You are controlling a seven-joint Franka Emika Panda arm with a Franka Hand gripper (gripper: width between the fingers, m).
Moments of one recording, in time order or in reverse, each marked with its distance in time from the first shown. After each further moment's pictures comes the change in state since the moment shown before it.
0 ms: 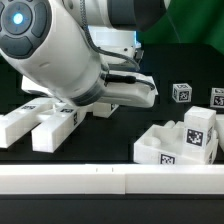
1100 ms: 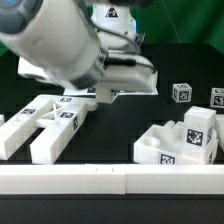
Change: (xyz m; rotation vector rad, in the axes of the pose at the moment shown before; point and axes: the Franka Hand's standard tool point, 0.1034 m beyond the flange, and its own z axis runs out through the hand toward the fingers) arm -0.025 -0.009 -0.033 0.017 0.003 0.021
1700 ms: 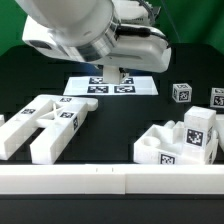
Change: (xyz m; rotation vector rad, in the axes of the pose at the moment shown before) arm -0.020 -0.016 -0.023 -0.004 0.030 0.039
